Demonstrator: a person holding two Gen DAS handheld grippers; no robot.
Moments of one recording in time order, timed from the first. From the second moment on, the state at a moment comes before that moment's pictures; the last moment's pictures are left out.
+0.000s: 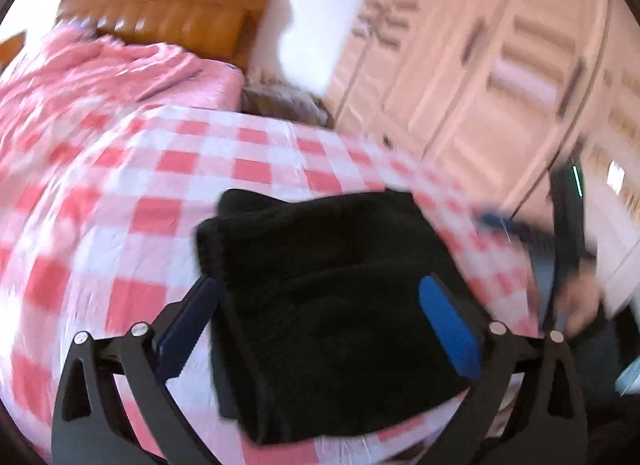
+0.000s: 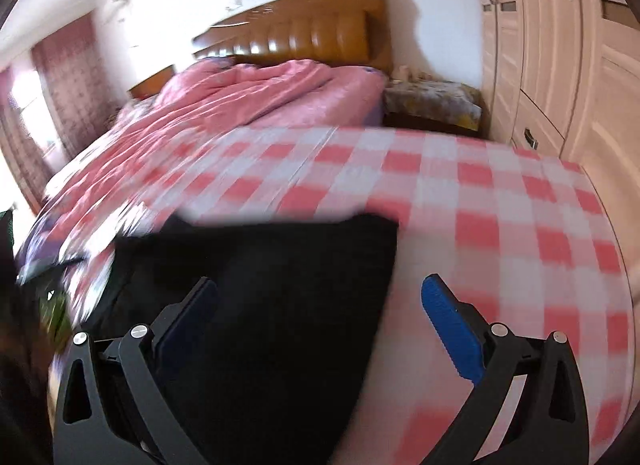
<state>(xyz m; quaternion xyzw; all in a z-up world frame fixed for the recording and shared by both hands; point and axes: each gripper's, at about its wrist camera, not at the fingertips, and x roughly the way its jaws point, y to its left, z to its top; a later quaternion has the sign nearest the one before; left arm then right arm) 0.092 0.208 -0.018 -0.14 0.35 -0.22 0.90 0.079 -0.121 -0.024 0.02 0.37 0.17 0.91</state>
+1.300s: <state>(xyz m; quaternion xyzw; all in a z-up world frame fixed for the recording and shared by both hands) 0.137 0.137 -0.040 -0.05 0.37 -0.12 0.92 0.026 -0.132 -0.083 0.02 0.40 0.12 0.91</state>
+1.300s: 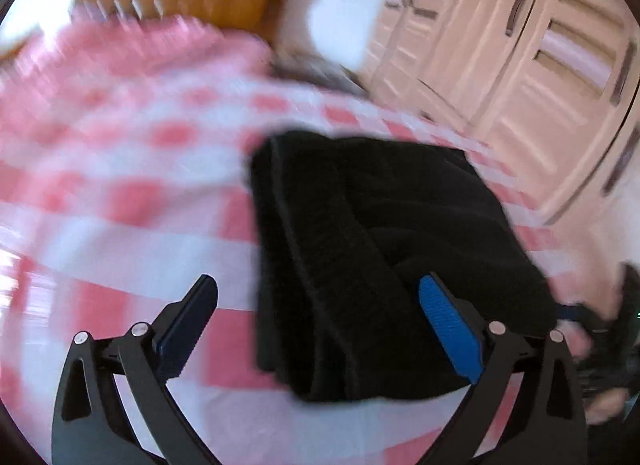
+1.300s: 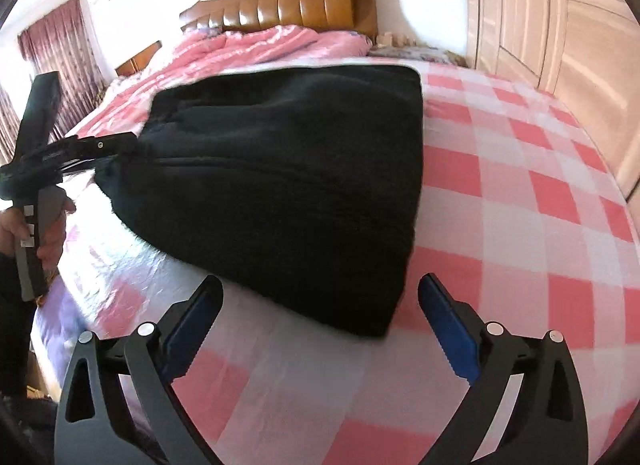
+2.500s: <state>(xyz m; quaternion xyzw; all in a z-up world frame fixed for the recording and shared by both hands) 0.008 0.061 -0.048 0.00 0.31 -0.02 0.95 -0.047 -0.081 -0.069 -0.01 0.31 0.03 0.95</state>
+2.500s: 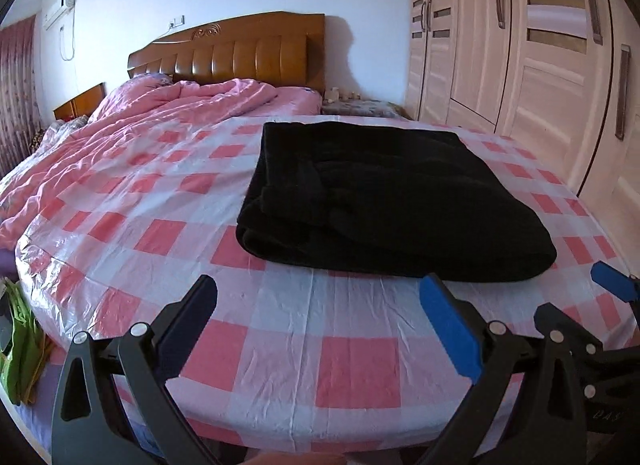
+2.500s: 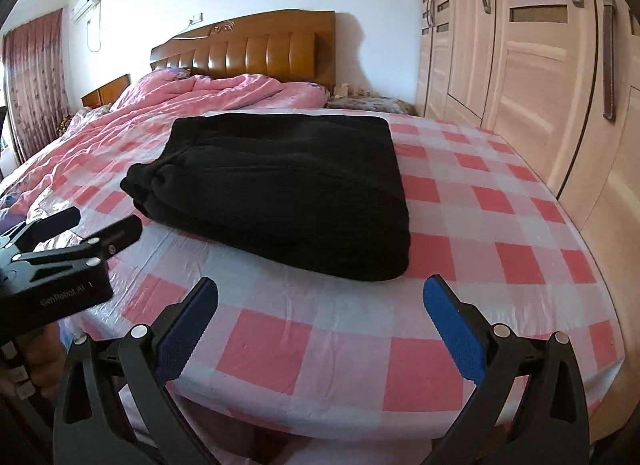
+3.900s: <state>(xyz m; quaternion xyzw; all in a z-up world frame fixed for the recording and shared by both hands) 0.003 0.054 -0.046 0.01 0.30 -0.03 0.95 -0.047 -0.086 -0.074 0.01 0.32 0.02 0.95</state>
